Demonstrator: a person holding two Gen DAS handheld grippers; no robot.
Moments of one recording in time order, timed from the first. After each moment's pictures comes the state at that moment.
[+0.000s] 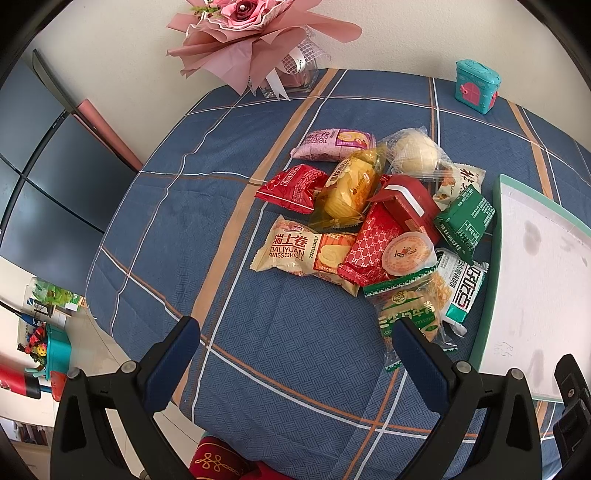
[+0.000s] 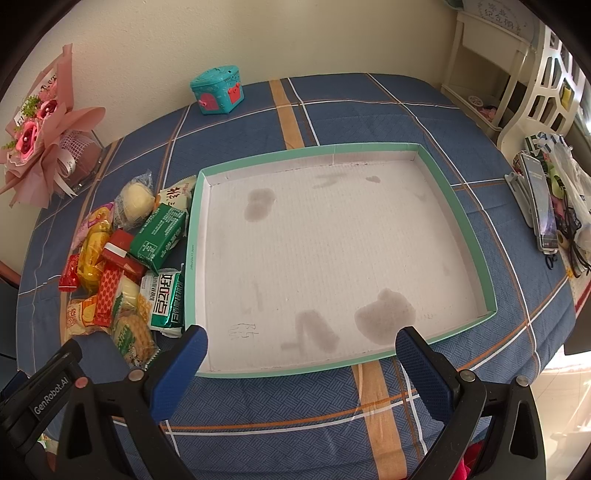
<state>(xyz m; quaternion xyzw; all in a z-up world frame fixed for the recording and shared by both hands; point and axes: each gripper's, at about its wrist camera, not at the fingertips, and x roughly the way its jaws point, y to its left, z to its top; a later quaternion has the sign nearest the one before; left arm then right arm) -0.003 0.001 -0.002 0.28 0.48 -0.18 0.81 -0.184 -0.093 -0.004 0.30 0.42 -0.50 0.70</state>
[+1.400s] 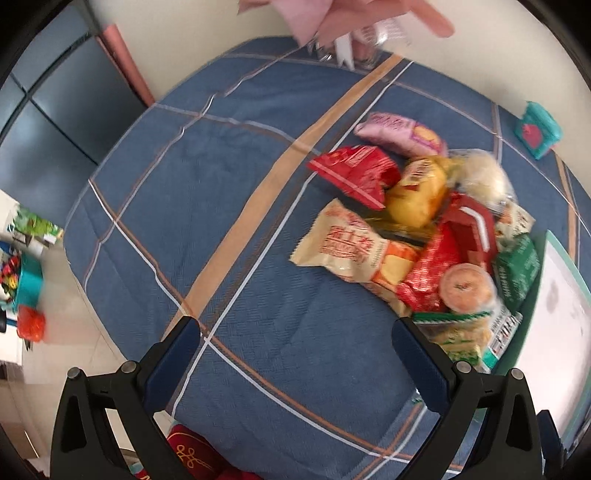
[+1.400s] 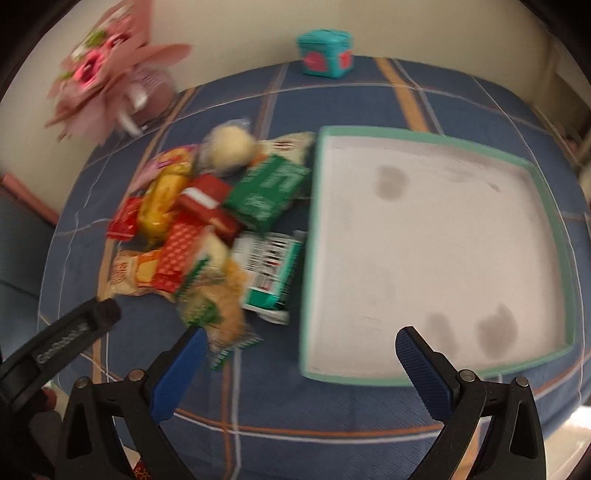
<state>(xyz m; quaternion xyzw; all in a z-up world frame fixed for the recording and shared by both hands) 0.061 0.038 -0.033 0.17 0.57 -0.13 0.79 -0.093 -0.061 -0.028 0.27 0.46 -0.36 0.76</state>
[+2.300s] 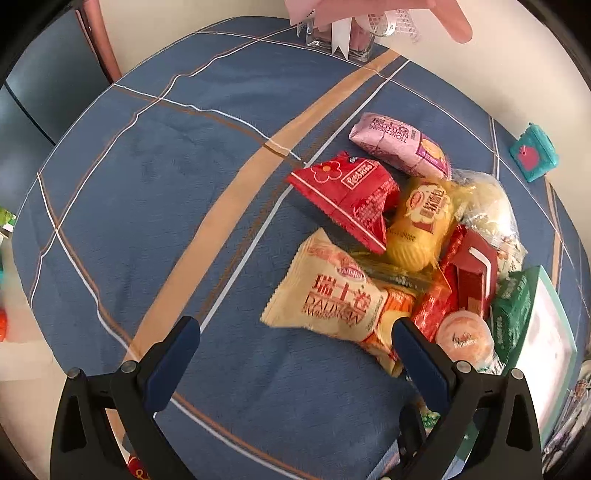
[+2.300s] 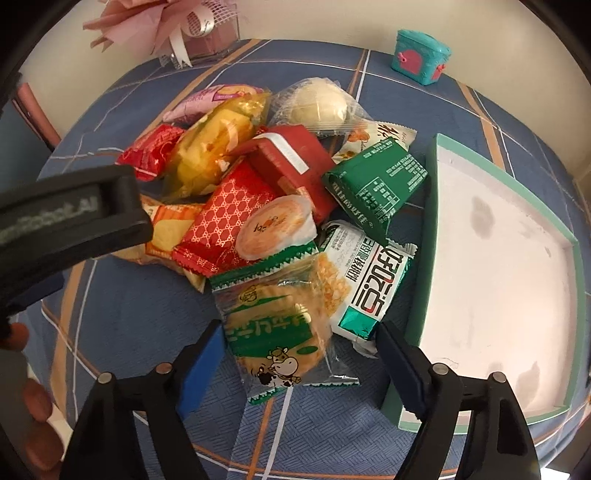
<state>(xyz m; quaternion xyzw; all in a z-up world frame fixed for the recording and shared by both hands) 0.115 0.025 -0.057 0.11 0.60 -0.19 0.77 -0.020 -0.033 -0.083 0.18 0.53 -0.34 0.75</state>
